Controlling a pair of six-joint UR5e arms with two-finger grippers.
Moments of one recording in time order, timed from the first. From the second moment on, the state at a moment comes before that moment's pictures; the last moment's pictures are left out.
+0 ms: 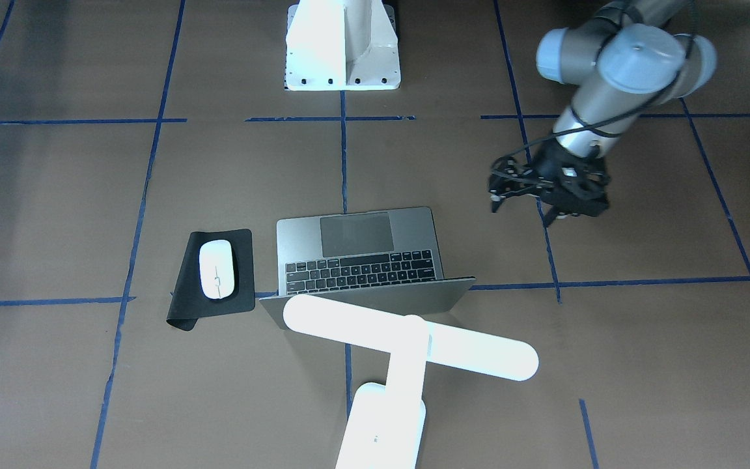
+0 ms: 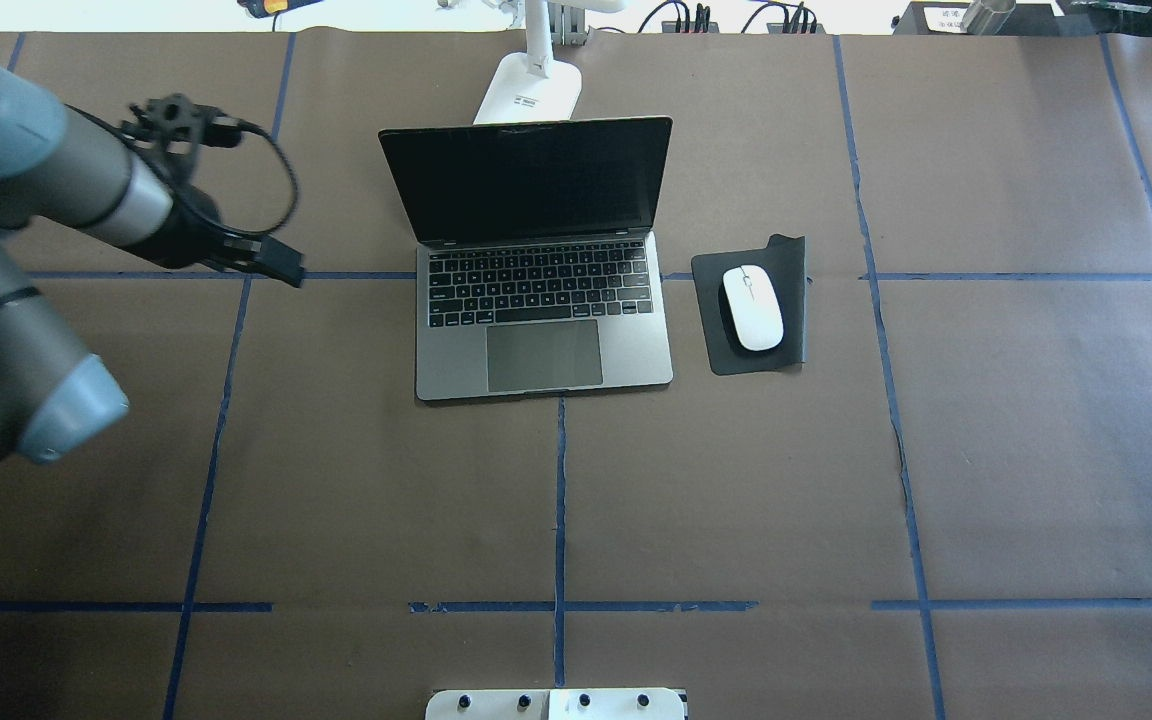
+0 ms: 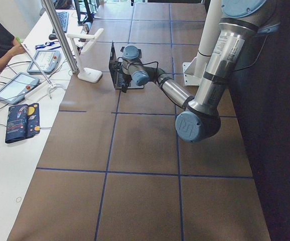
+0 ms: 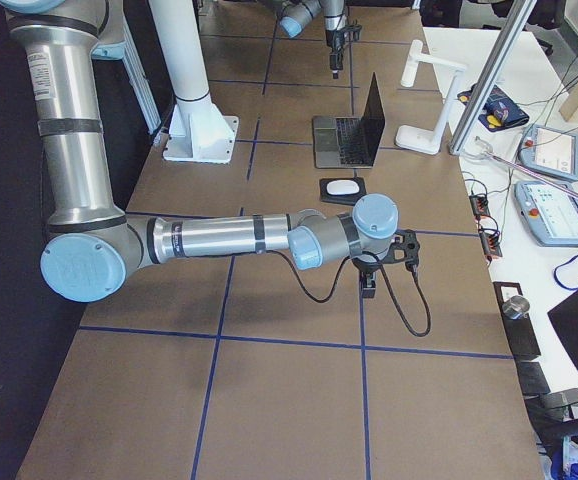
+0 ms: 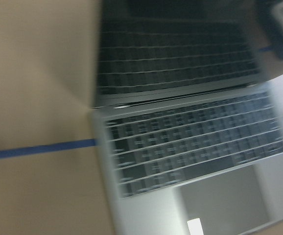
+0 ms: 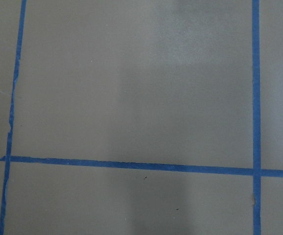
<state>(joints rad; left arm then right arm) -0.91 -1.86 -1.79 -1.91 -2.14 -0.72 1.45 -1.47 1.57 -1.33 2.46 0.31</state>
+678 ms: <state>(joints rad) -1.32 -1.65 -1.78 -1.68 -2.32 -0.02 1.45 -1.49 1.56 -1.33 2.44 0.31</state>
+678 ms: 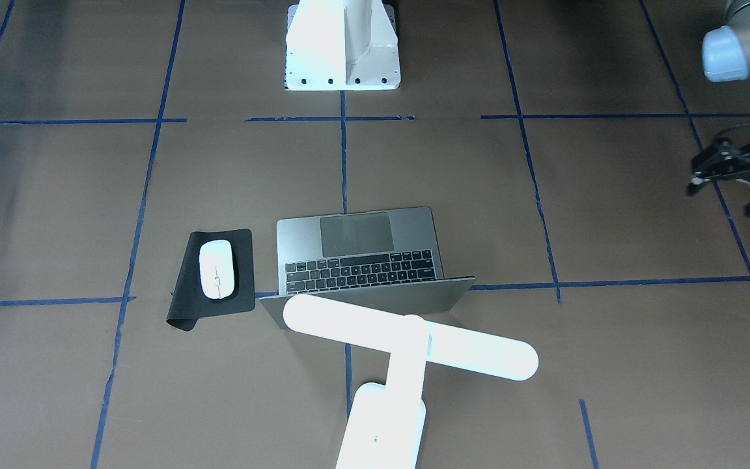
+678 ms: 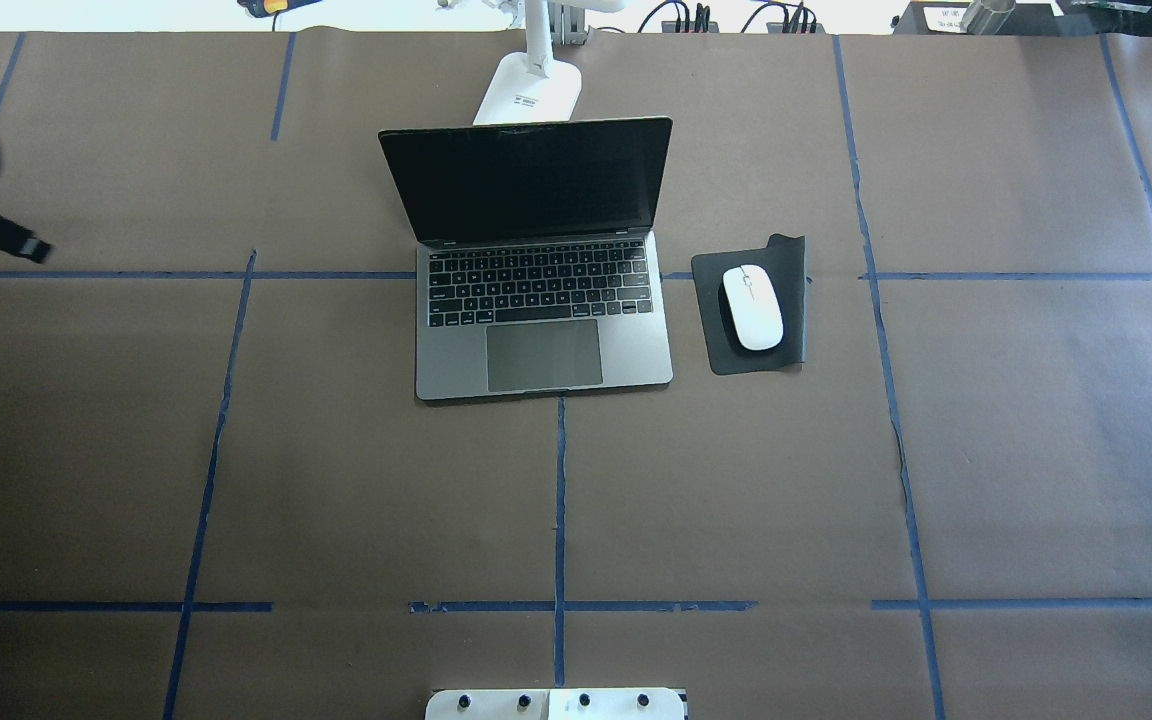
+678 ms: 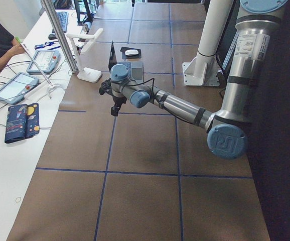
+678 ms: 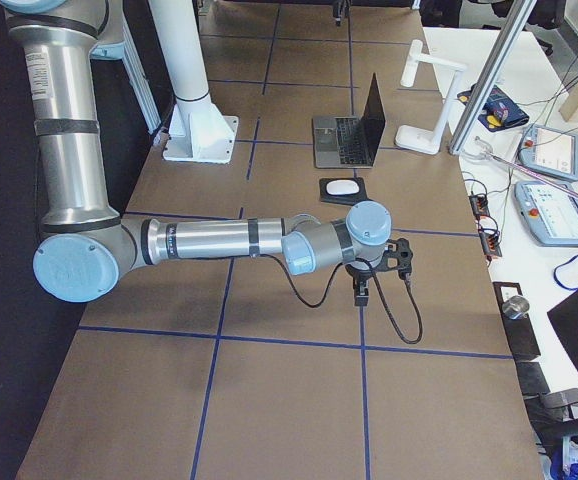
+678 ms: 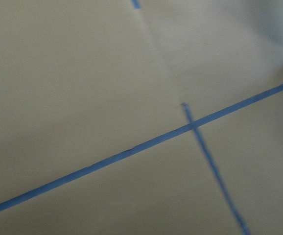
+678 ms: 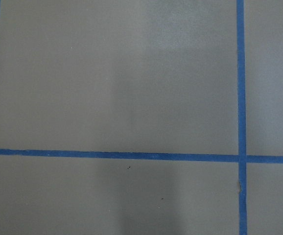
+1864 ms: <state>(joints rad) -1.54 -1.57 -1.65 -1.34 -2.34 0.29 1.44 -1.55 1.61 -1.48 2.46 0.03</state>
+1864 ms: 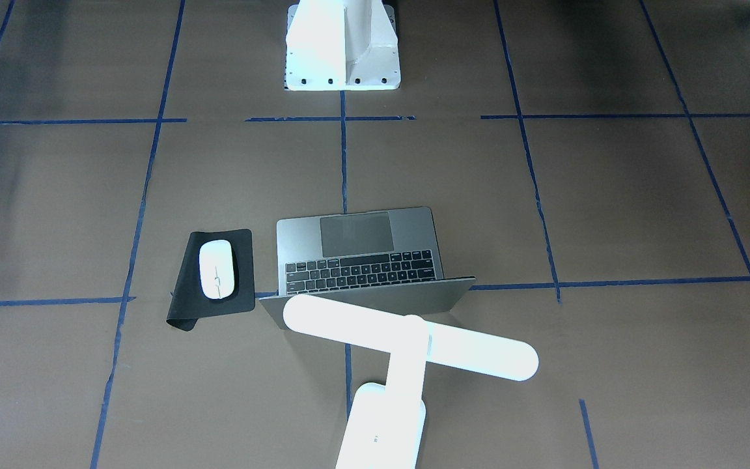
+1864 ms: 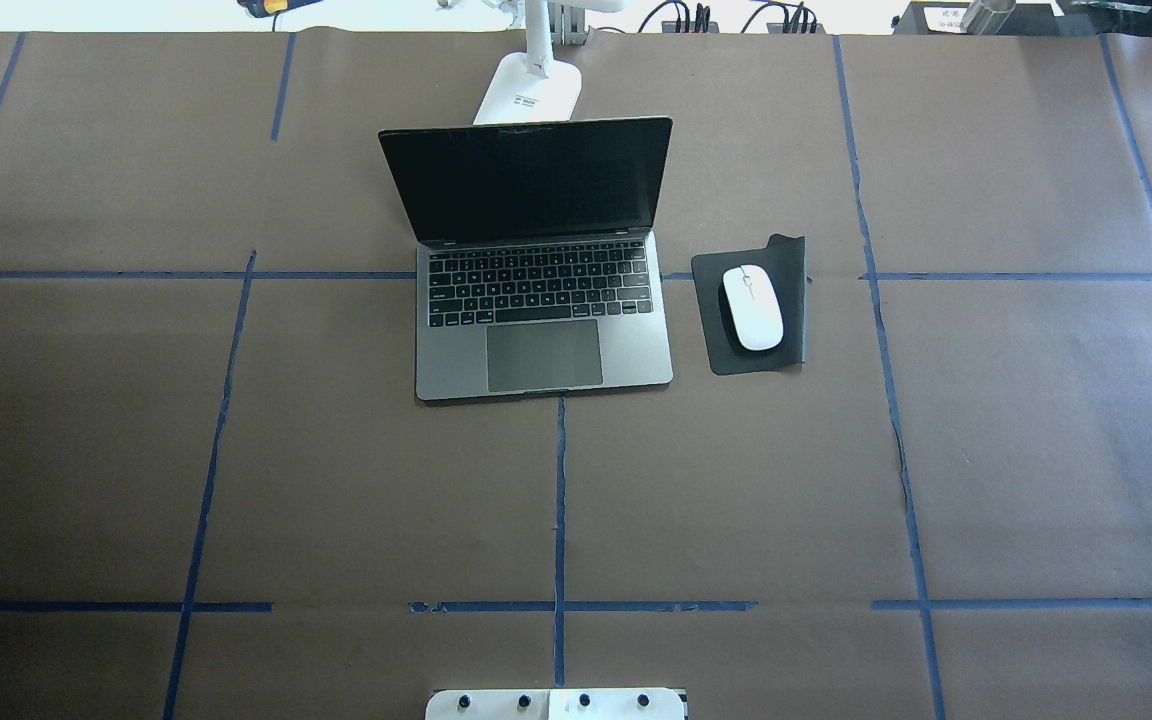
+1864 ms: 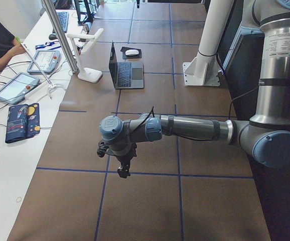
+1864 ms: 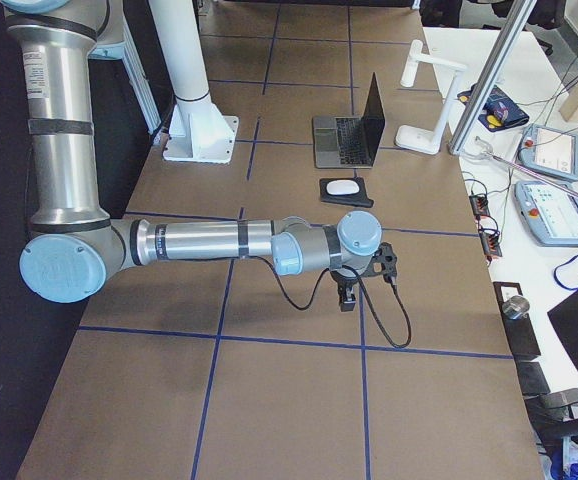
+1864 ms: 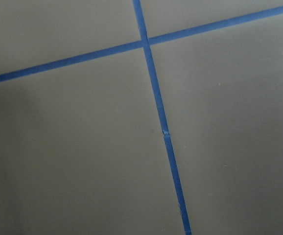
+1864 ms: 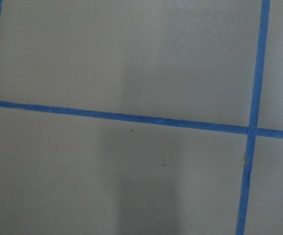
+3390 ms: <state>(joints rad) -1.54 -1.56 -1.65 -1.40 -2.42 0.13 1.52 -1.55 1.70 -1.71 2.34 -0.11</state>
